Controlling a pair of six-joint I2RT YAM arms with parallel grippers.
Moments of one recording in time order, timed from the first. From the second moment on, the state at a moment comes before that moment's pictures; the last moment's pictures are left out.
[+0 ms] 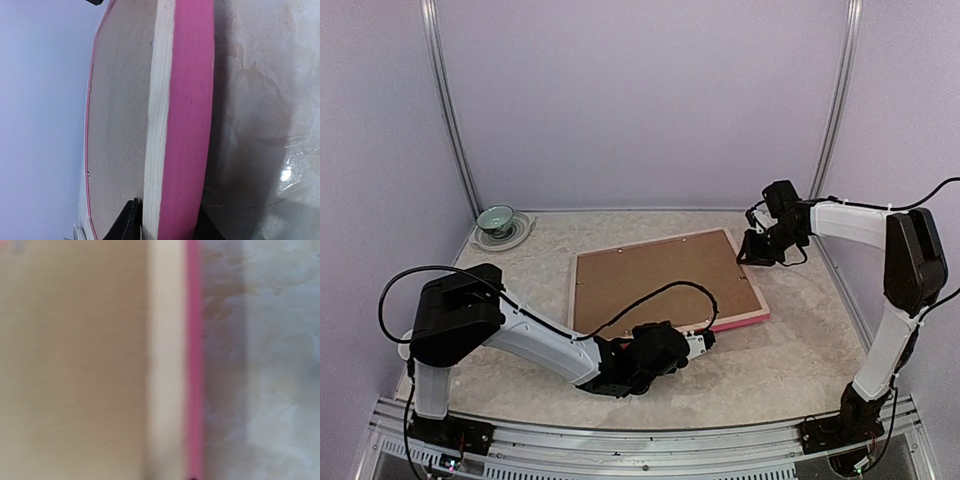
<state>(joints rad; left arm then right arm) -1.30 2.09 1.14 0.30 -0.79 0.61 0.30 1.80 1.32 -0.53 -0.22 0.28</state>
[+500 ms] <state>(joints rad) -1.30 2.07 1.24 0.12 -0.77 0.66 0.24 1.78 1.39 -0.54 -0.25 0.25</state>
